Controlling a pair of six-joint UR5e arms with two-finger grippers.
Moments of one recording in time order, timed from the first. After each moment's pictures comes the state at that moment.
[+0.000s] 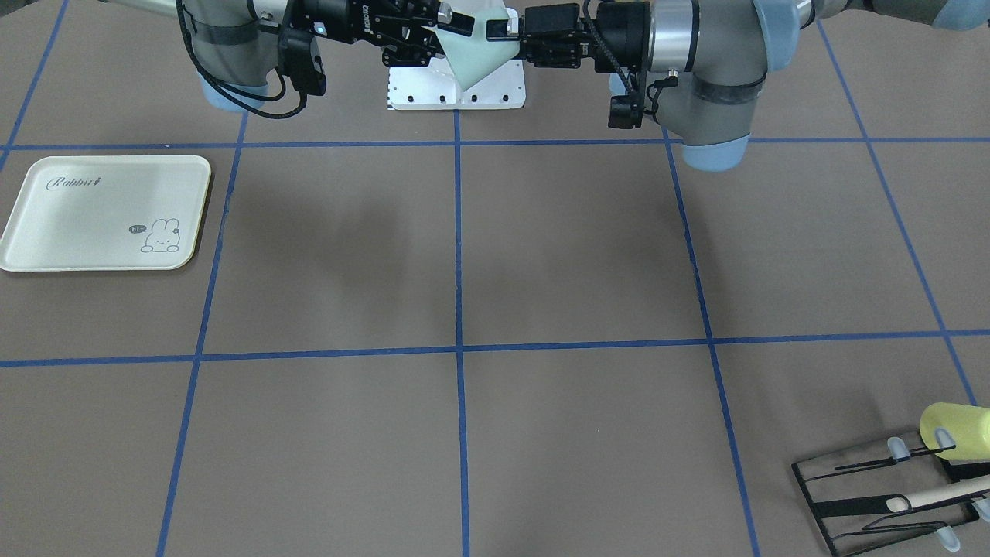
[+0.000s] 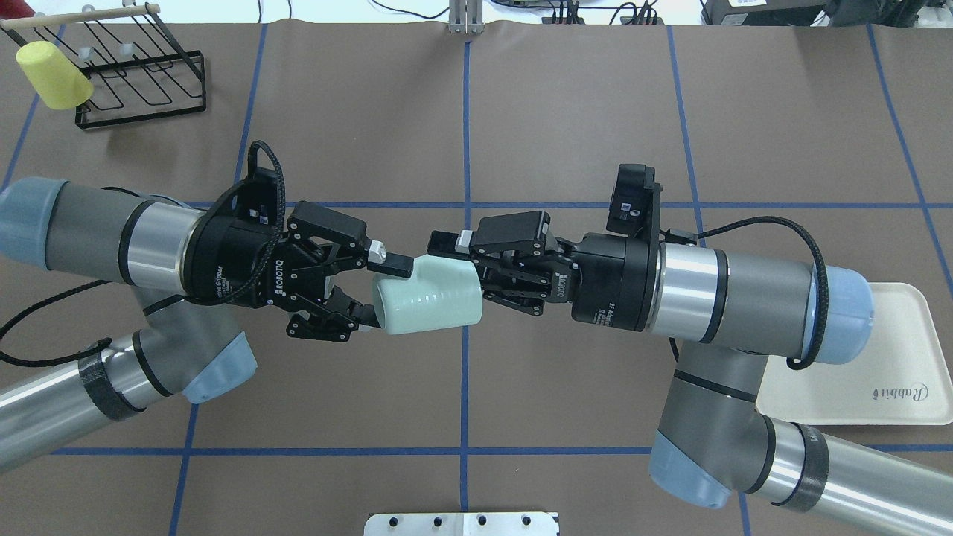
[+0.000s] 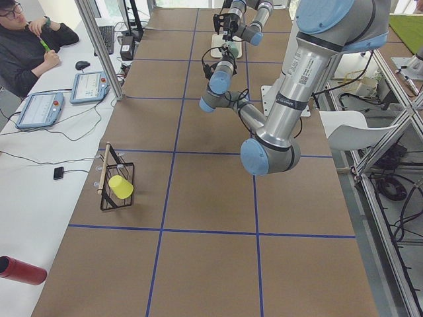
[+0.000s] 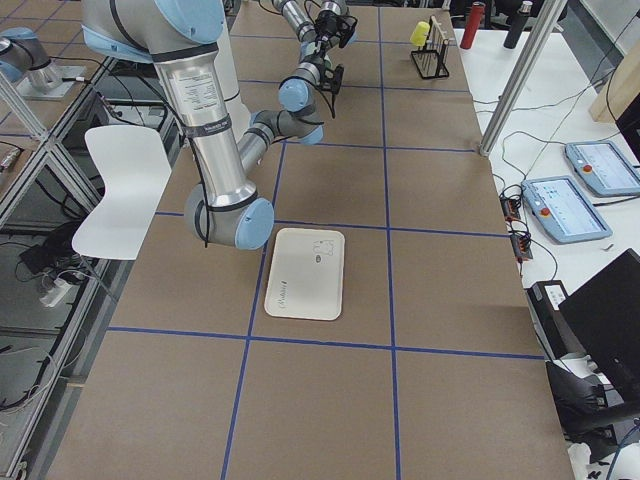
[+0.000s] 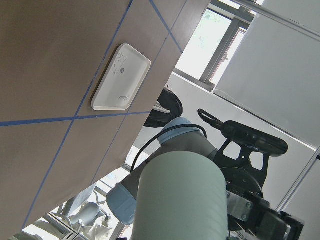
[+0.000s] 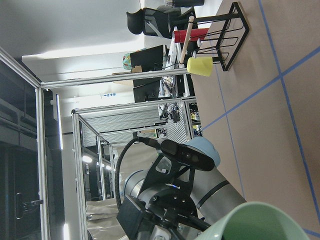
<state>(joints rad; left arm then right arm) -0.63 -2.06 -1.63 -3.39 -2.20 -2.49 0.45 -1.15 1.84 -0.07 1.71 1.99</state>
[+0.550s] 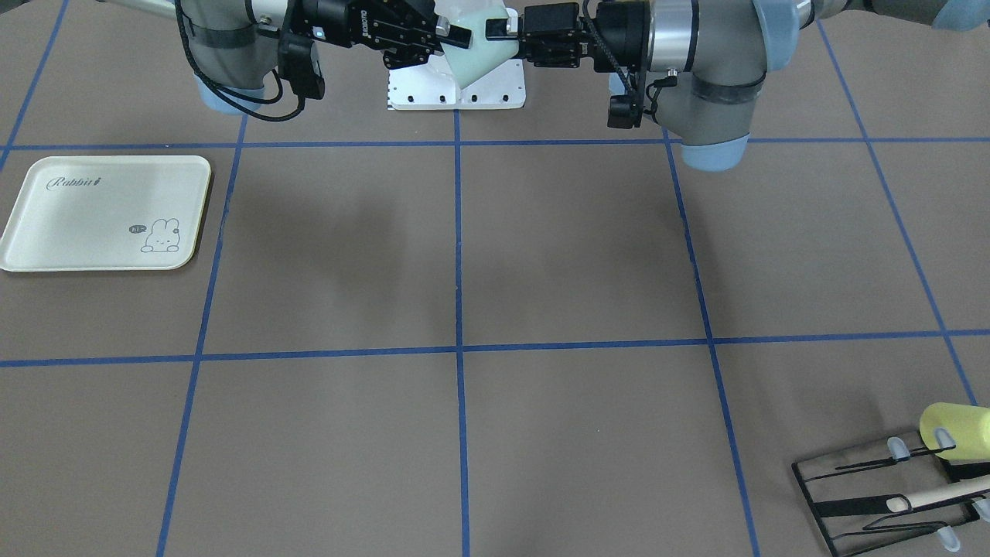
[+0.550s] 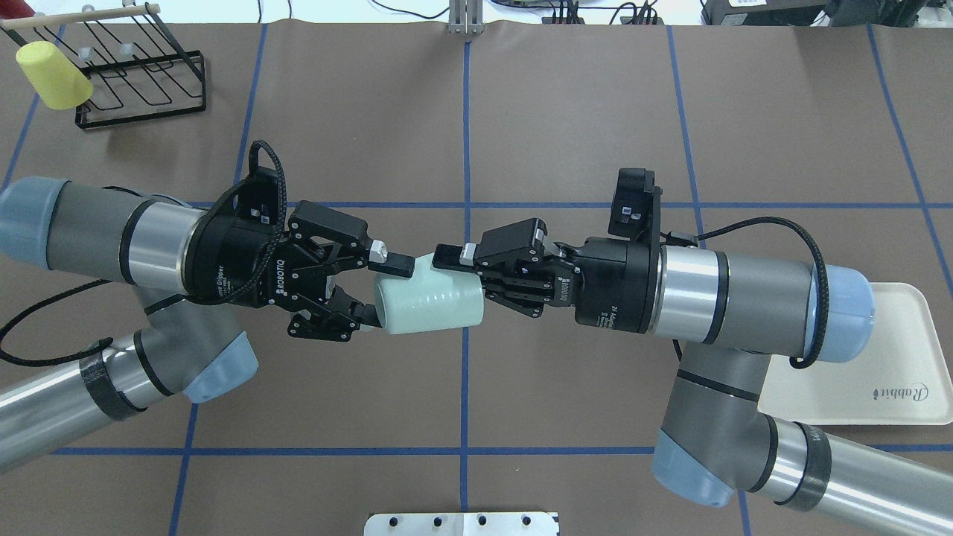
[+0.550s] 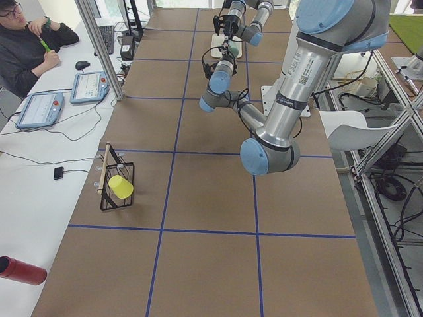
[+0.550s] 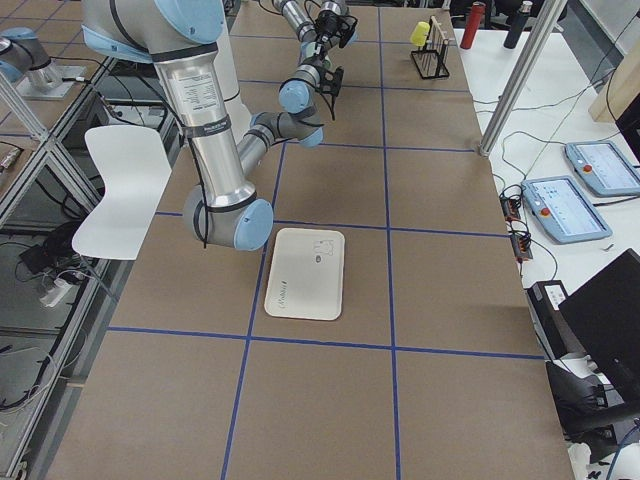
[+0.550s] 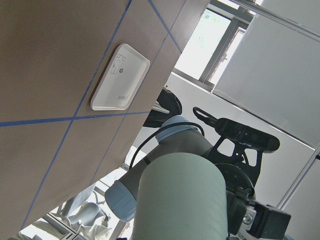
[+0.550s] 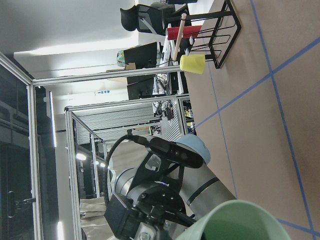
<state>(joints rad) -0.63 -2.07 -1.63 -3.39 -2.20 -2.49 0.46 -1.15 1.83 -0.07 1.73 1.99</state>
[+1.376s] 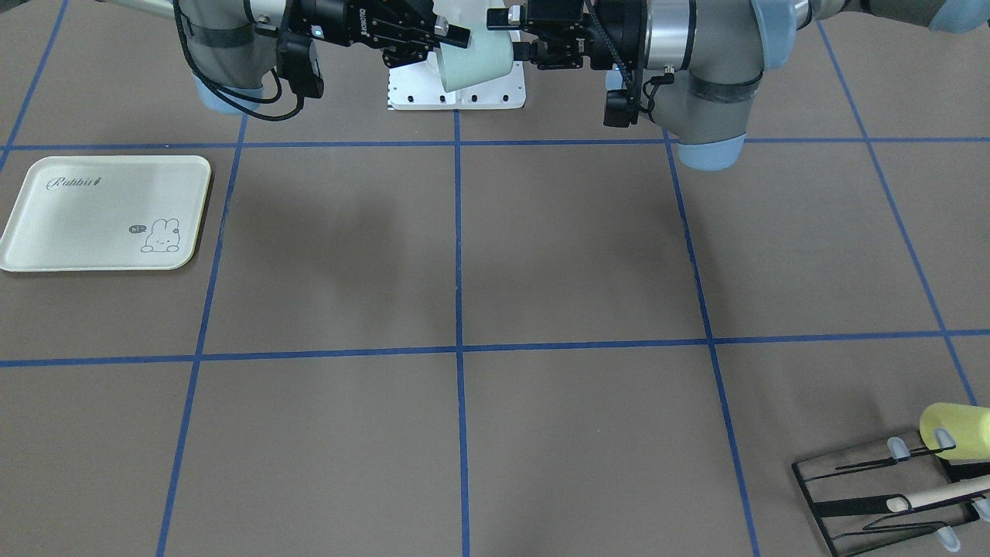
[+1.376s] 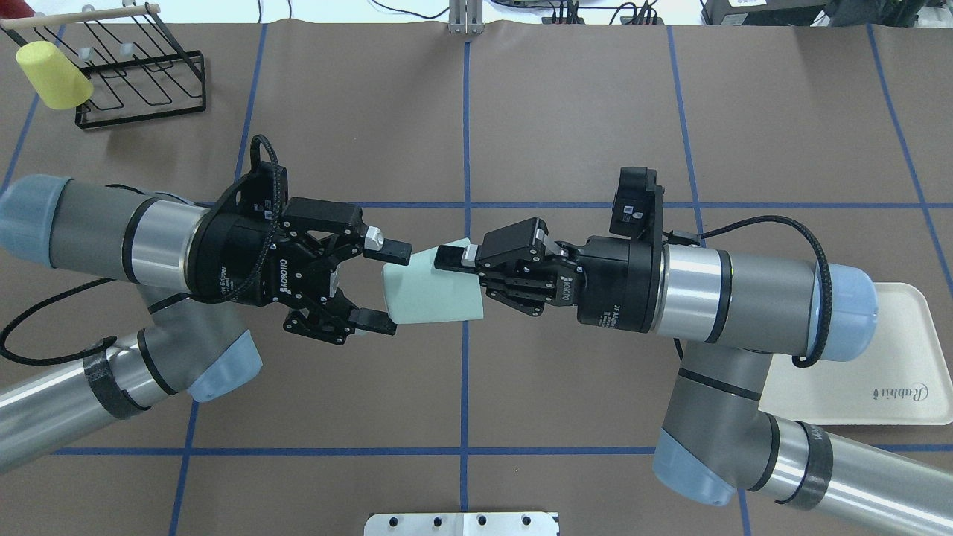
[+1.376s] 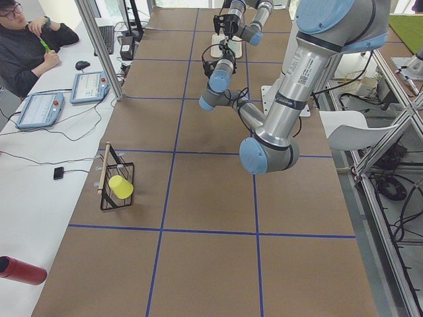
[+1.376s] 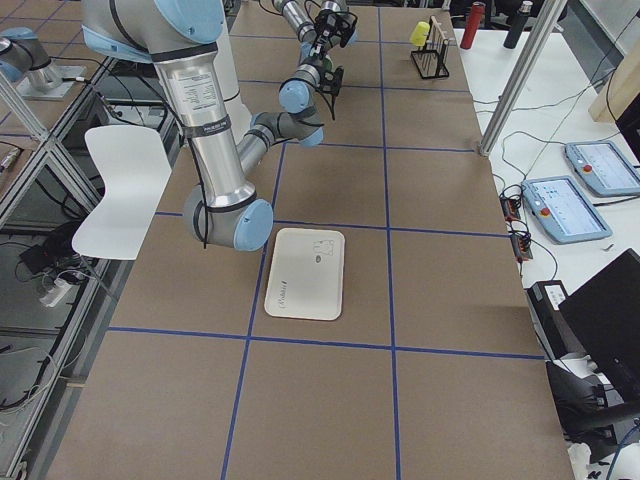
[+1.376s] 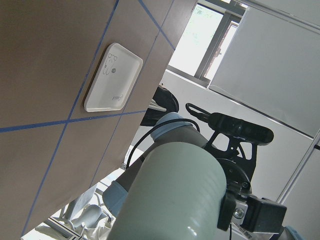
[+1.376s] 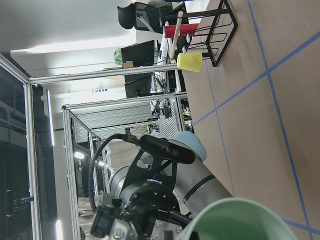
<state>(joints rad) -0.63 -2.07 -1.63 -3.39 -2.20 -2.44 0.46 -1.16 1.84 -0.06 1.73 1.99</state>
